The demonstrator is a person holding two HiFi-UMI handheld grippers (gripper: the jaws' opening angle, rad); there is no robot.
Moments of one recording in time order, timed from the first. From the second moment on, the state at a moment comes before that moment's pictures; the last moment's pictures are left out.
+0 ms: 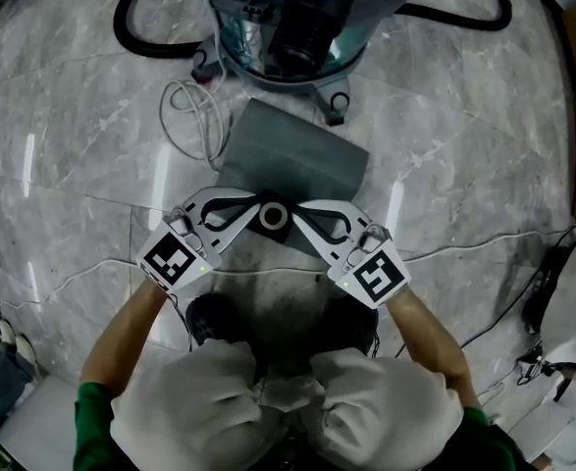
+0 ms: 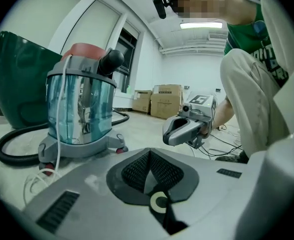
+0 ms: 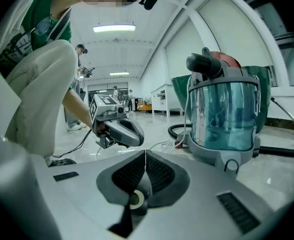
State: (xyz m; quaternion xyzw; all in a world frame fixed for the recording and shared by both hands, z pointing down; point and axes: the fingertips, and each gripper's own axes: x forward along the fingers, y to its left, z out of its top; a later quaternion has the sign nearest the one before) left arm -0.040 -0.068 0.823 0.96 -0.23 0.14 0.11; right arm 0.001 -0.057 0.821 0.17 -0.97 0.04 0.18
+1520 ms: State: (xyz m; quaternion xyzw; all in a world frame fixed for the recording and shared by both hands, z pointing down) left arm -0.041 0.007 0.959 0.94 -0.16 0.30 0.12; right arm -0.010 0.022 0.973 0.13 -0.89 -0.10 0.42
